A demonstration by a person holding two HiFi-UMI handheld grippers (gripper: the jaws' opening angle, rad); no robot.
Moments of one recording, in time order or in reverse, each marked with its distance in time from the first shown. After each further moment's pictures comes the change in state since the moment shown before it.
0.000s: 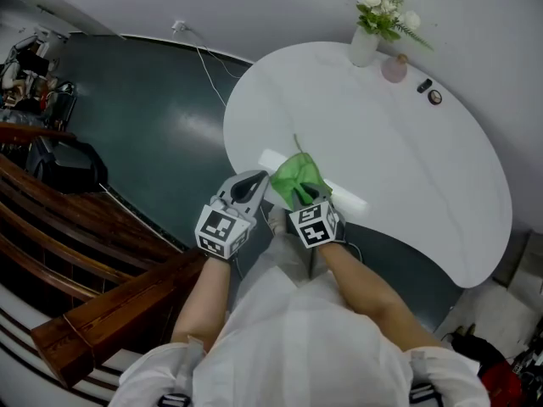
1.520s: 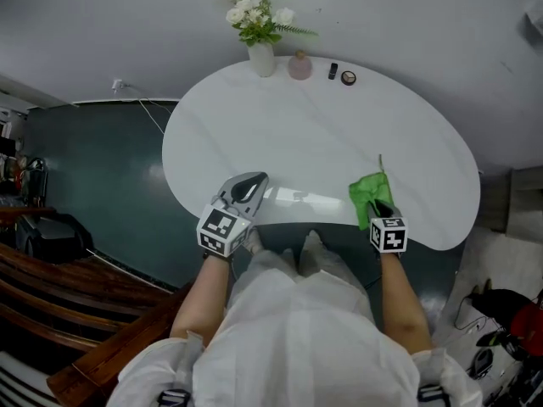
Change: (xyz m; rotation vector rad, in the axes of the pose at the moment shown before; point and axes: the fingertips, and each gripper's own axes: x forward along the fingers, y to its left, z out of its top) left arm 0.113 -0.132 0.050 0.126 -0.019 -0.277; right arm -0.237 -0.240 -0.237 0.494 0.040 -0.443
